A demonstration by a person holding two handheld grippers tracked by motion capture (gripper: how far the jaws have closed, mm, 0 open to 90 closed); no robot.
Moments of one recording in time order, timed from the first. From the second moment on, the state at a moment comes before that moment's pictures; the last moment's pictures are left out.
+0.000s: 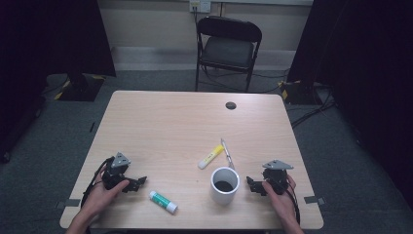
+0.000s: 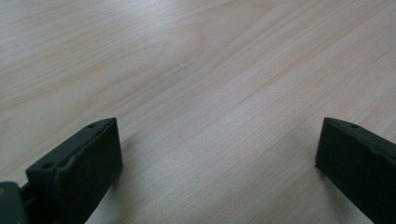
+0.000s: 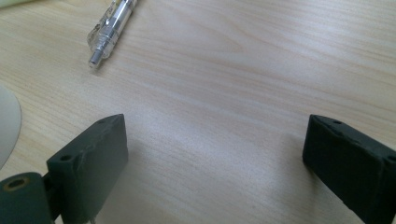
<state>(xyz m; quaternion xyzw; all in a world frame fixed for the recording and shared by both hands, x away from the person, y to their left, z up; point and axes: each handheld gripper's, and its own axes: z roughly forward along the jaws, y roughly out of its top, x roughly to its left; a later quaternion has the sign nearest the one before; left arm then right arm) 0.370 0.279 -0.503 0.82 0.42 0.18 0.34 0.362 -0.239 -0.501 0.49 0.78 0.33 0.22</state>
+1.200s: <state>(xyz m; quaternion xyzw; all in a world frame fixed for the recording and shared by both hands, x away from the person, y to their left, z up) 0.371 0.281 -0.504 0.82 0.41 0.17 0.35 0.329 -0.227 -0.410 0.37 0.78 0.48 0.16</state>
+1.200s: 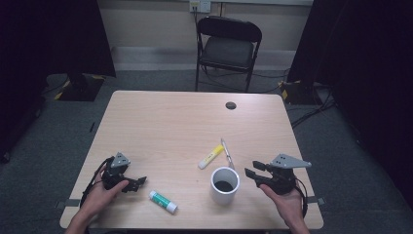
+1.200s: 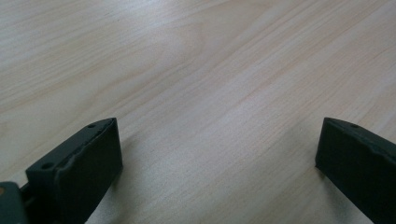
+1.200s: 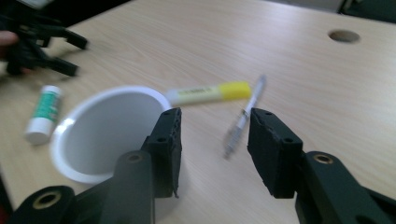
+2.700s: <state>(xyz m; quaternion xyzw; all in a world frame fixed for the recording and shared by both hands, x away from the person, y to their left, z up) 0.371 0.280 -0.504 0.82 0.41 0.17 0.35 0.349 -0.177 -0.435 0.33 0.82 0.45 0.11</state>
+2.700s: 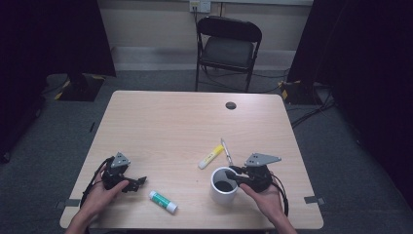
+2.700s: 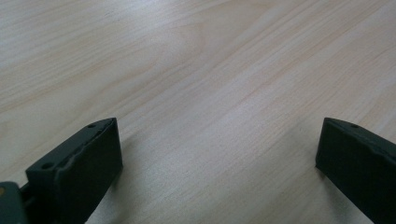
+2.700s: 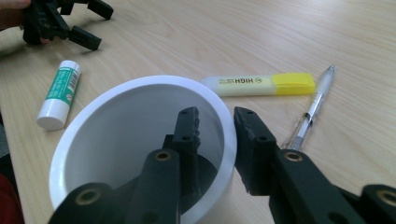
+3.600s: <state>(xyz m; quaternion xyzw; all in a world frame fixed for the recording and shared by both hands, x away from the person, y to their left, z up) 0.371 0.280 -0.504 0.82 0.41 0.17 0.35 0.372 -0.136 -0.437 0.30 0.83 0.46 0.09</state>
